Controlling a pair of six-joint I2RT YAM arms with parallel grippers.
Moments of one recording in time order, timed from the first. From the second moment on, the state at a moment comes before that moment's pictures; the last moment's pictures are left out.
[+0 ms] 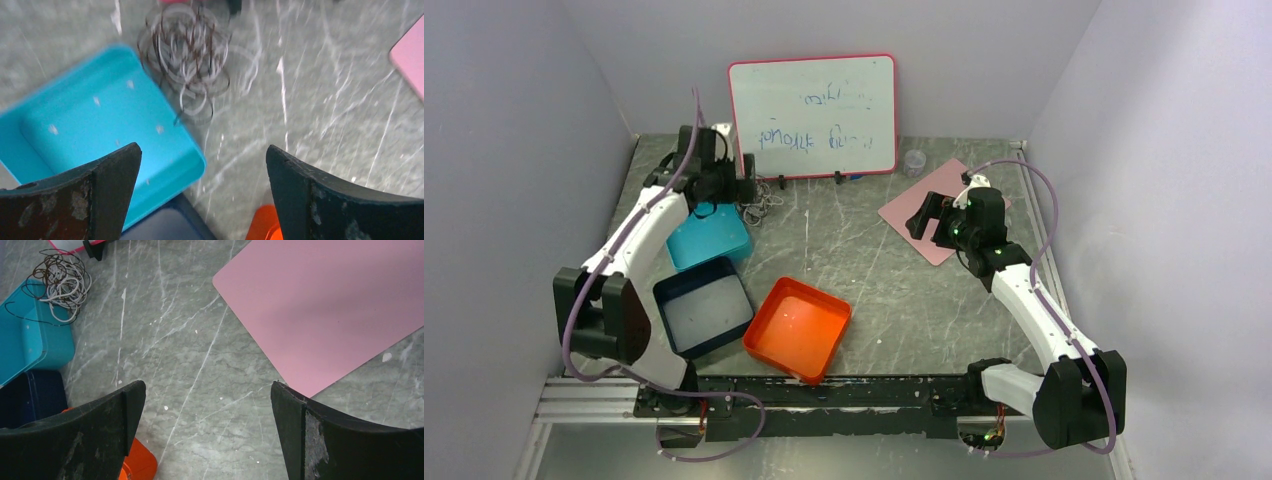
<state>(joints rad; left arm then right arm) -0.20 1.53 1.27 -0.56 0.05 -0.19 0.19 1.13 0.78 -0.19 -0.16 0.40</state>
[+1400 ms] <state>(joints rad) -0.26 2.17 1.72 -0.53 0.01 -0.06 0.19 1.13 0.78 -0.20 -0.15 0.38</state>
